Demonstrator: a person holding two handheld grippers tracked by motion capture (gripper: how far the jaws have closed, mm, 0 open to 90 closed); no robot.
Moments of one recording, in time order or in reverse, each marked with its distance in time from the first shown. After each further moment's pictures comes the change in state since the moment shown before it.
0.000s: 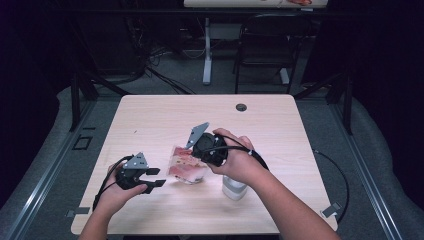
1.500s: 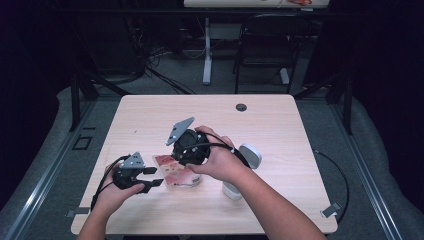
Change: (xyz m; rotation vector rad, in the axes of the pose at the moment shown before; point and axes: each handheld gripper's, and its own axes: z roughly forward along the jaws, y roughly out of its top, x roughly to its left) left arm 0.005 -0.006 -0.003 -0.021 0.005 -0.027; right arm 0.009 0.036 0.008 -0.138 0.097 0.038
